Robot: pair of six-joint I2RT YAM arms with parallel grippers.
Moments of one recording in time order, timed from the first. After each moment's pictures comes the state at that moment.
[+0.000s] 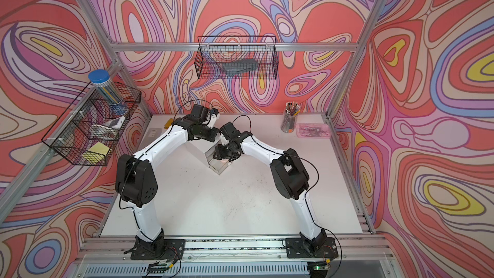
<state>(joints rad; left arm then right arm) -0.36 1.93 1.66 -0.70 0.10 0.04 0.68 2.18 1.79 -0.60 -0.32 0.41</state>
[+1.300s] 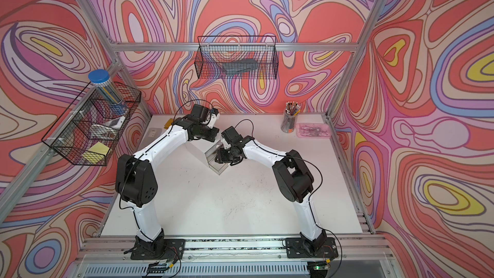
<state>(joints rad) -0.36 1.93 1.65 -0.70 0.10 0.04 0.69 2.11 1.65 -0.53 -0.30 0.48</state>
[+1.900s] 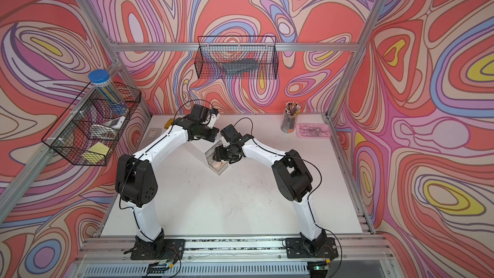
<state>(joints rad) -0.36 1.93 1.65 -0.70 0.10 0.04 0.69 2.13 1.70 -0.54 -0.31 0.49</state>
